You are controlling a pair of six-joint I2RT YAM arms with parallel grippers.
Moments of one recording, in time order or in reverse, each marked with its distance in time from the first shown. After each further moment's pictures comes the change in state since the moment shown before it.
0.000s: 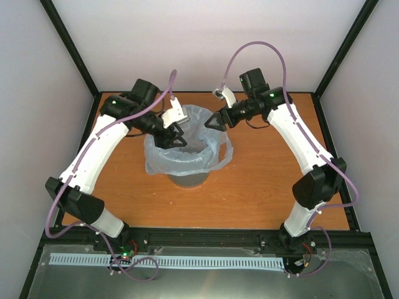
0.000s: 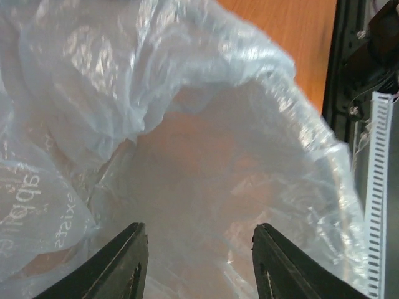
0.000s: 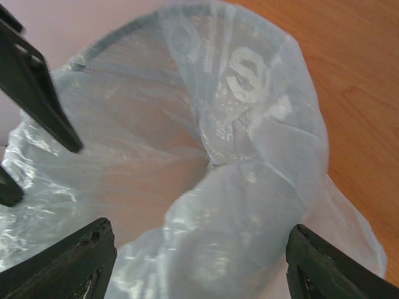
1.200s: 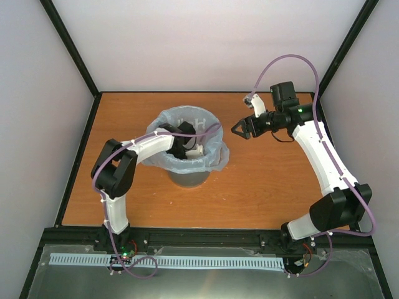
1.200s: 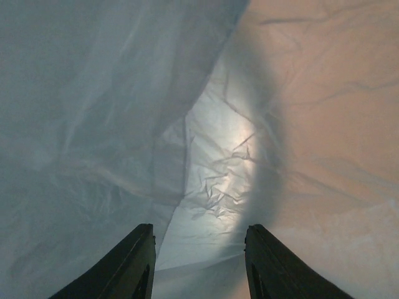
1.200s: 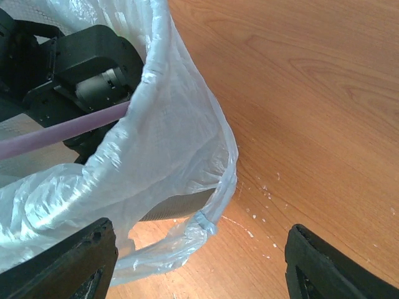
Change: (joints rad) left arm -0.154 0.356 -0.396 0.296 -0.324 -0.047; right arm -0.177 -0.248 -0.315 0.040 0.120 0.020
